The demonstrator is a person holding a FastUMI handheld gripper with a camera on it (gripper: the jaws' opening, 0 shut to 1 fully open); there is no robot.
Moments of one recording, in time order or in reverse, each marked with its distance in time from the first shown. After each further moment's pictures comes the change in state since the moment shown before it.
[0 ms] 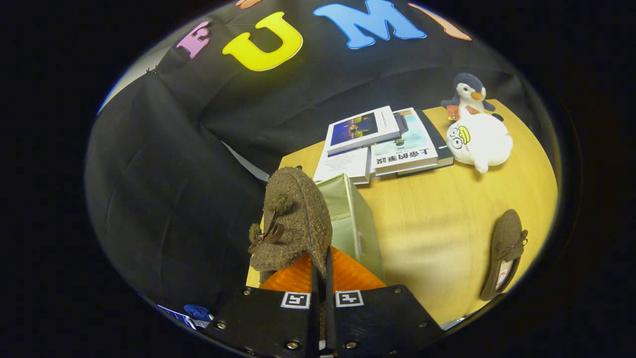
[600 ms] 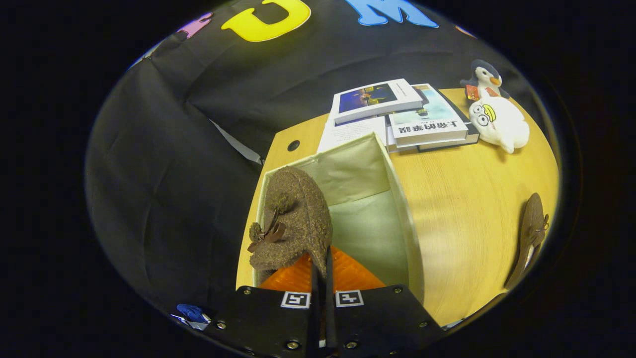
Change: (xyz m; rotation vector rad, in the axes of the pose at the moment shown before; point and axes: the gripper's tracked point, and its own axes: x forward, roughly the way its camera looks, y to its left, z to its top) arm 0.087 0.019 -0.047 -0.008 0.100 -0.084
